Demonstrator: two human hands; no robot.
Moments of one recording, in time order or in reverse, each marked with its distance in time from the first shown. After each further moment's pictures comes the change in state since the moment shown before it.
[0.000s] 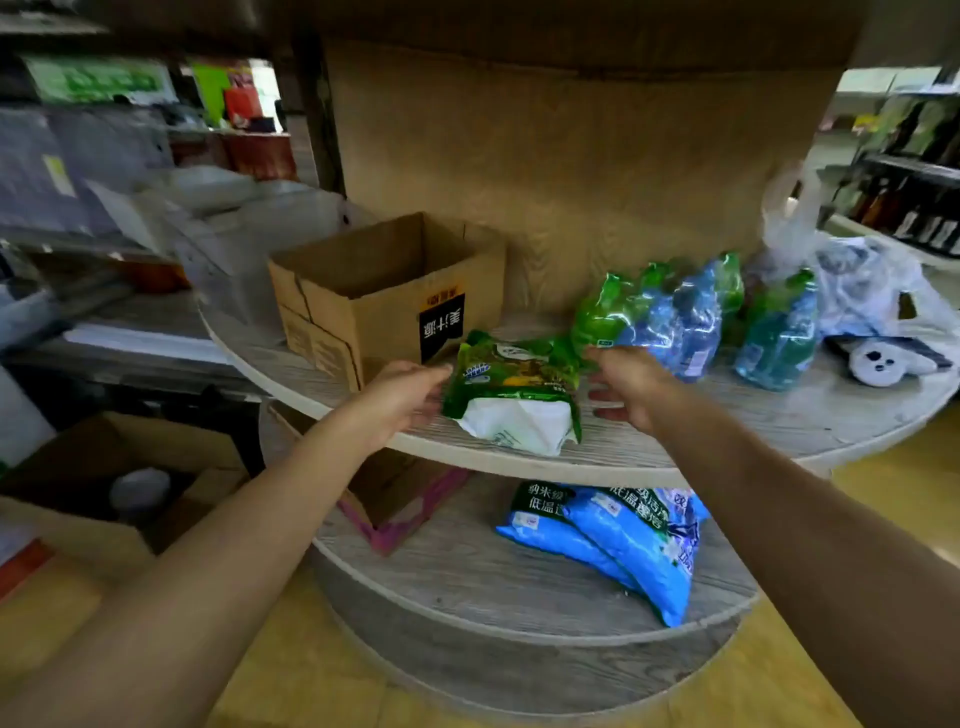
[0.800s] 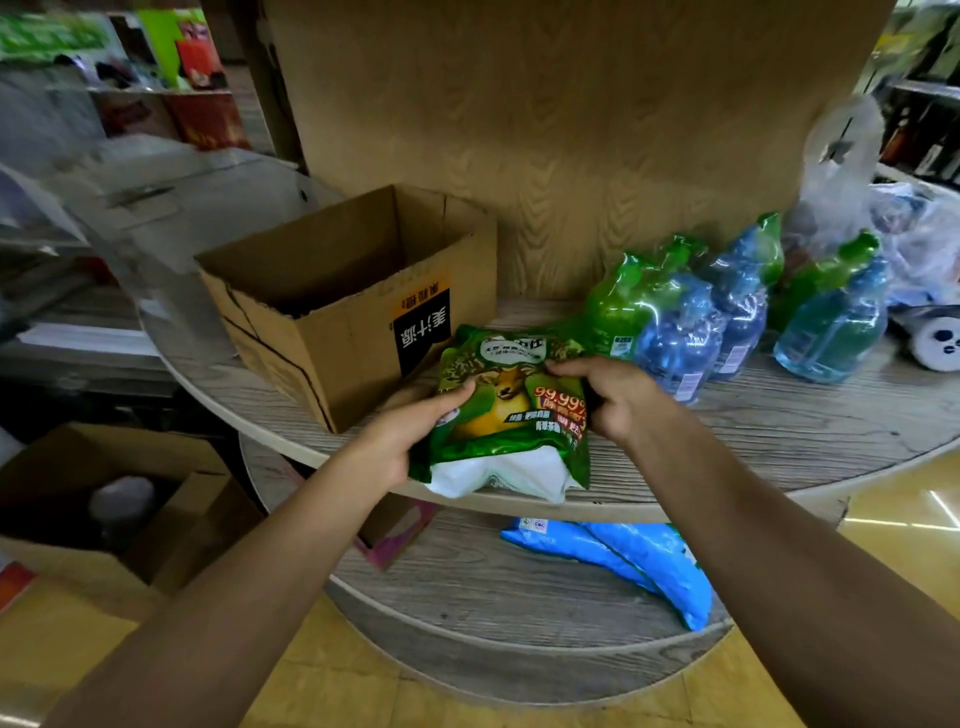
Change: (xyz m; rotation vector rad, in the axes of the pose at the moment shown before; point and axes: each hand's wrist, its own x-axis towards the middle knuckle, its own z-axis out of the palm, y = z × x) left_hand 0.072 -0.014 0.022 -0.236 -0.108 -0.132; right_hand 0.066 0.000 0.033 0.437 -0.142 0.238
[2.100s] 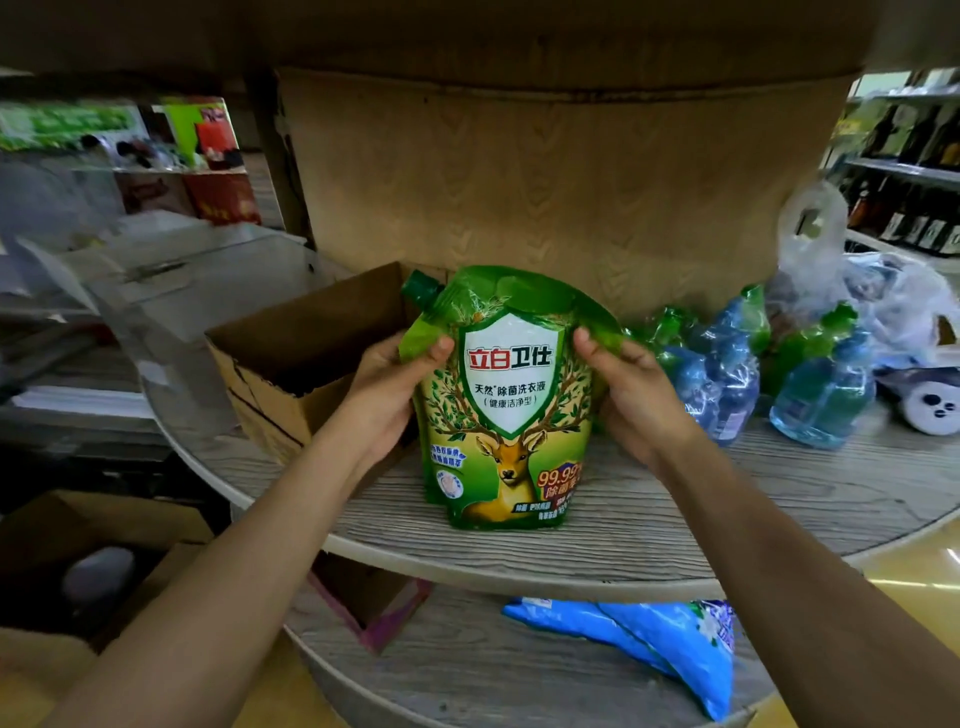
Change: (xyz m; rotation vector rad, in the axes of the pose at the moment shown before) left_hand 0.010 0.082 -0.006 -0.154 -0.146 0.581; right_hand -0.023 -0.040 0.005 0.054 -0.307 -0.675
